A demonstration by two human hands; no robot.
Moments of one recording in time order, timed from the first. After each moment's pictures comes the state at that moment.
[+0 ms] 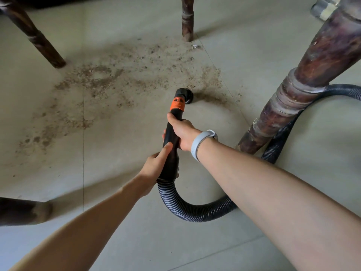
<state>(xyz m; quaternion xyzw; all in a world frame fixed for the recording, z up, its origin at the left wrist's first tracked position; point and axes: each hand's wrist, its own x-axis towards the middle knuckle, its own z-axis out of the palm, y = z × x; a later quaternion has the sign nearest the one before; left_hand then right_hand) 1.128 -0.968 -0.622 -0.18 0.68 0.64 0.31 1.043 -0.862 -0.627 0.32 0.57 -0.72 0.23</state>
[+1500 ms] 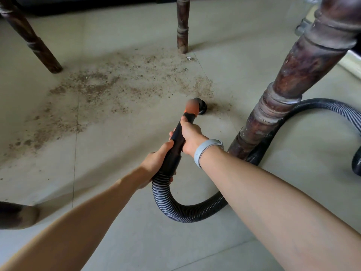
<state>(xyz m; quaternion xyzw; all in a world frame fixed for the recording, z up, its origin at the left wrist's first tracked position) 1.114 -0.950 -0.606 -0.14 0.69 0.59 0.38 1.062 -0.831 -0.592 0.41 0.50 -0.74 0.15</state>
